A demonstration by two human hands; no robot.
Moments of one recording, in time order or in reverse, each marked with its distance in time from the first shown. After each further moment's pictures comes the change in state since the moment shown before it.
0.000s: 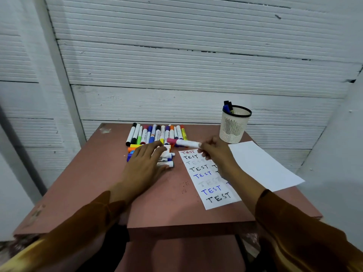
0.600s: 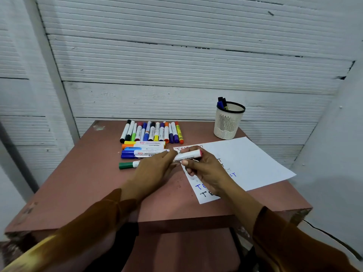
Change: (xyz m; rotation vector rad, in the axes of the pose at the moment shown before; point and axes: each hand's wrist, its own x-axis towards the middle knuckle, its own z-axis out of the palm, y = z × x) left_hand 0.006 0.042 -0.001 -0.201 -0.114 0.015; right_hand -0.053 0.006 0.011 0.312 -0.314 0.005
